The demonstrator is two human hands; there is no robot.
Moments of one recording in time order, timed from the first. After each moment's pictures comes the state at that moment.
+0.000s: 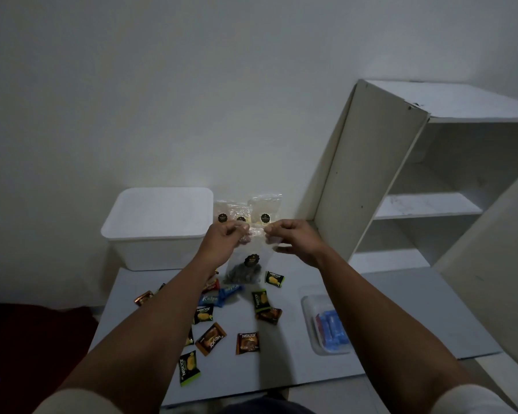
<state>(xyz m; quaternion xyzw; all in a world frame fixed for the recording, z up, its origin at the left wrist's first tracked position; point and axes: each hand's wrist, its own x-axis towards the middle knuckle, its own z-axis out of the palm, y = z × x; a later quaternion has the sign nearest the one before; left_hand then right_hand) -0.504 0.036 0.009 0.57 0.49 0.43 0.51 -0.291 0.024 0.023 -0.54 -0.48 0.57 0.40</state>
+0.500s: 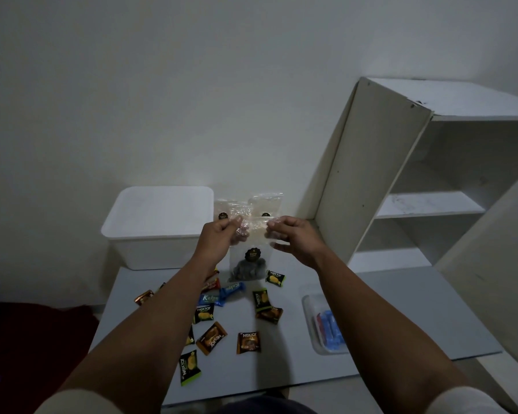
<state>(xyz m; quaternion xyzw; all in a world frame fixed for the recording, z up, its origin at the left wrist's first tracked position) -0.508 0.042 0.004 0.51 0.50 0.45 0.53 -0.296 0.023 0.019 -0.51 -0.43 0.60 0.45</state>
